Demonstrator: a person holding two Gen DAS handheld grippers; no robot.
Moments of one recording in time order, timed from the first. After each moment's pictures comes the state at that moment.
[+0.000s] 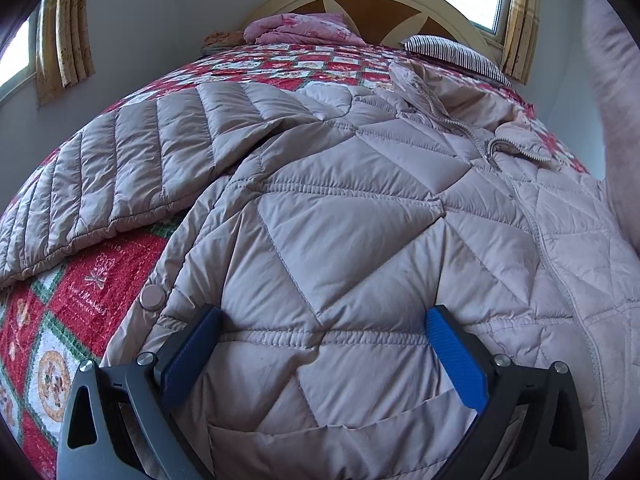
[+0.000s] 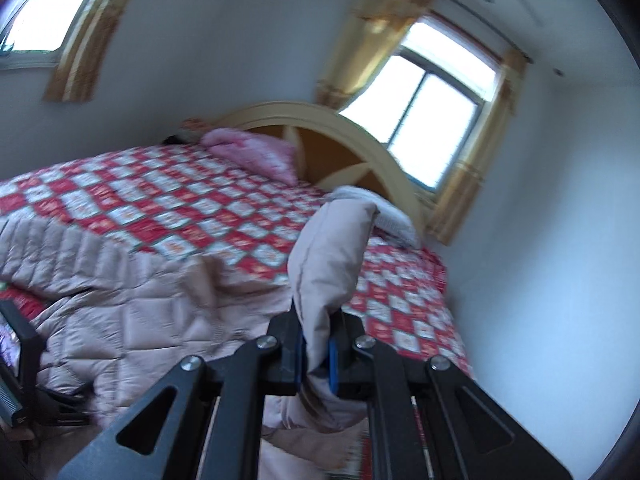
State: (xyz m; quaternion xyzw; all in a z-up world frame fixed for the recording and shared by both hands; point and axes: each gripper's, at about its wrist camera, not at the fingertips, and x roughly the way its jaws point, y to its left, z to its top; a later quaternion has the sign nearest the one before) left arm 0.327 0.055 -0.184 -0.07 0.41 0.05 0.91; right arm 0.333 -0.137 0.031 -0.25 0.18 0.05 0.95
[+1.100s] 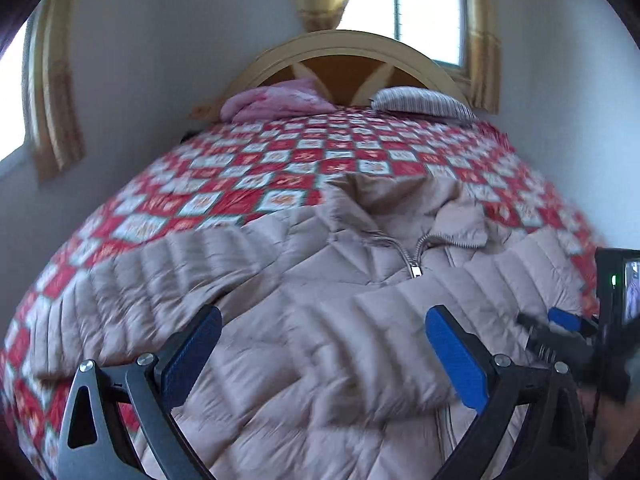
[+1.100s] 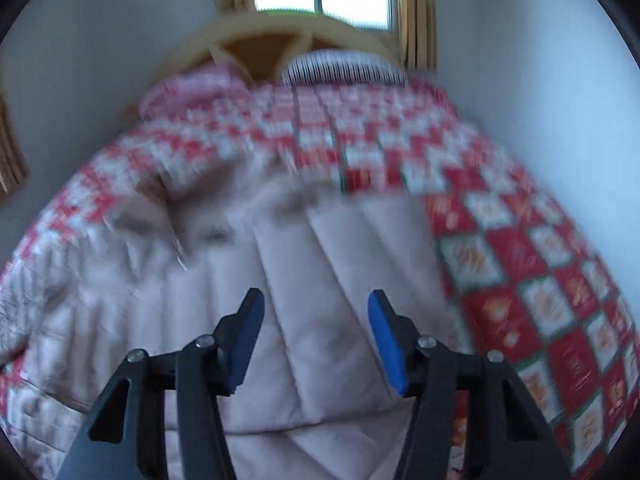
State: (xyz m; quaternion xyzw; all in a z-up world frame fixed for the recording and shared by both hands) left arm 0.363 -0.028 -0.085 0.02 0.32 0.05 0.95; right arm 0.402 -0.238 -0.115 0.02 0.39 -0.01 0.92
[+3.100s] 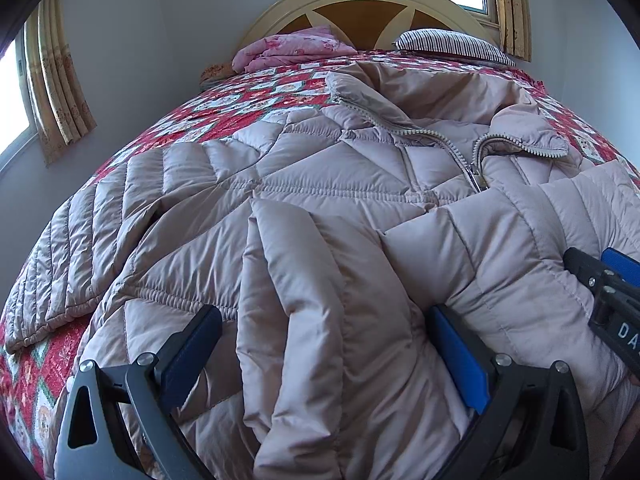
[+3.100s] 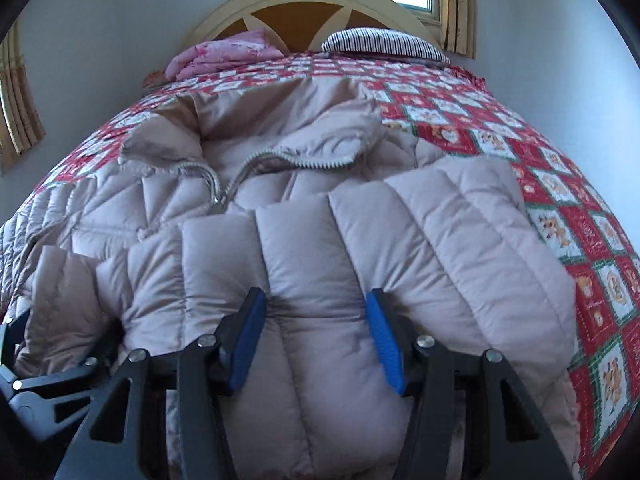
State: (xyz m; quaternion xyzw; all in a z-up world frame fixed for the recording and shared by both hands) left arm 0.411 -0.030 -0.191 0.02 0.39 0.10 0.91; right arm 0.417 -0.183 -0.172 0.00 0.40 0.03 0.92
